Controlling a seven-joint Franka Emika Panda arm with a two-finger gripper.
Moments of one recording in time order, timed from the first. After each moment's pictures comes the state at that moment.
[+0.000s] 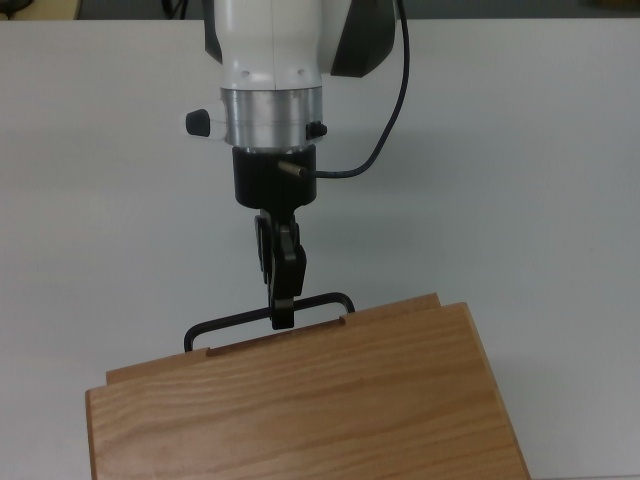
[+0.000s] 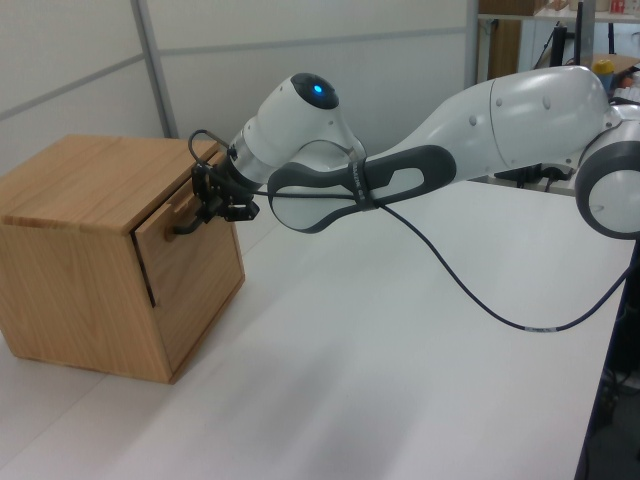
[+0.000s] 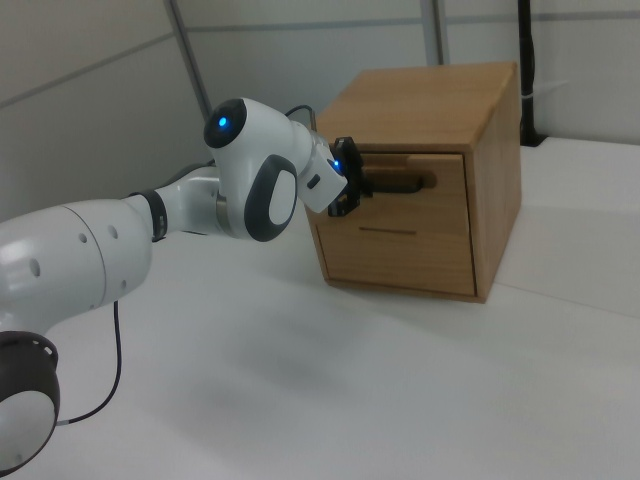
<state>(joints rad) -0.02 0.46 0.14 -1.44 -0.15 2.70 1.48</state>
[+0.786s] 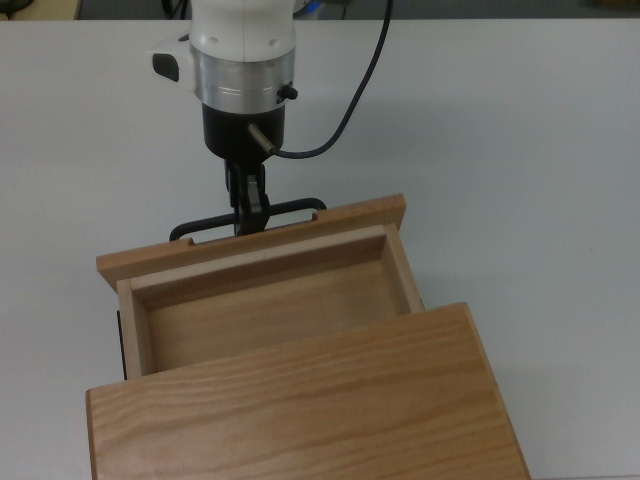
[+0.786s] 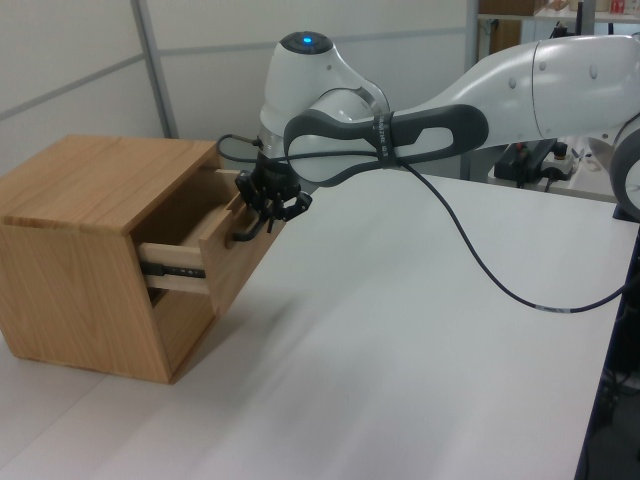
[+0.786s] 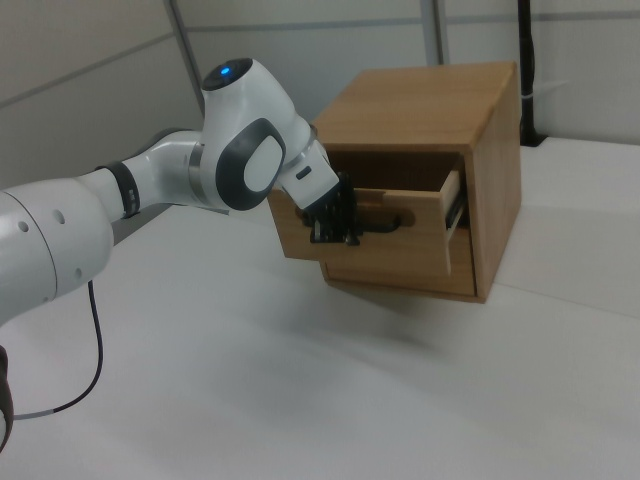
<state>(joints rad) -0.06 0.34 0.14 -1.45 -0.15 2.18 1.41</state>
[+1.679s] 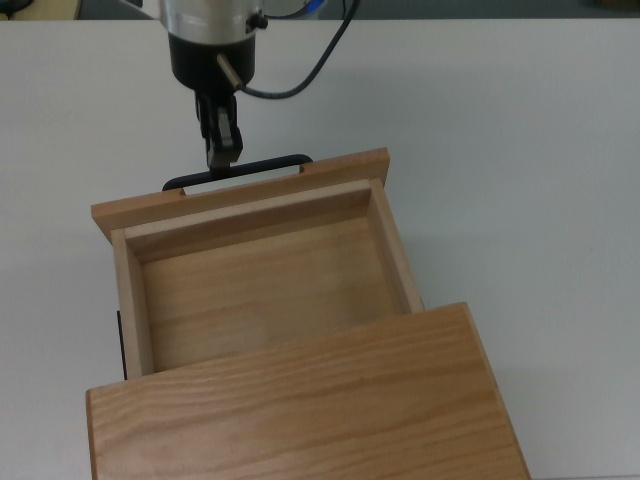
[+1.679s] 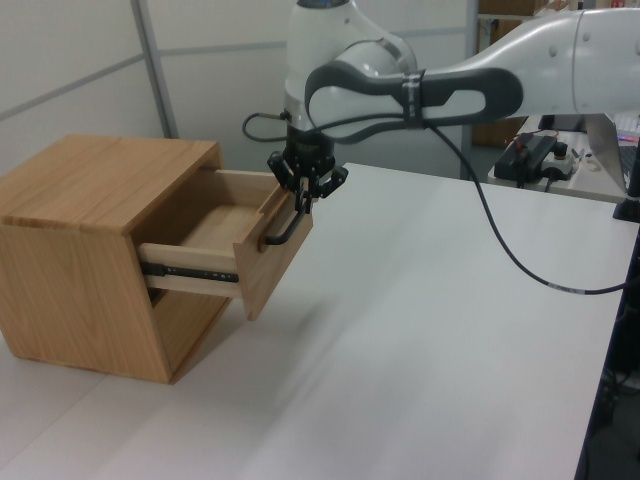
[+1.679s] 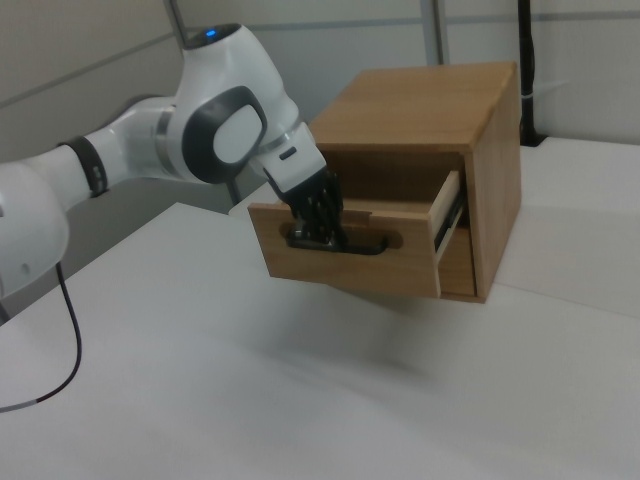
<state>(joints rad) -0.09 0.22 0.14 -1.46 -0.12 1.95 1.32</state>
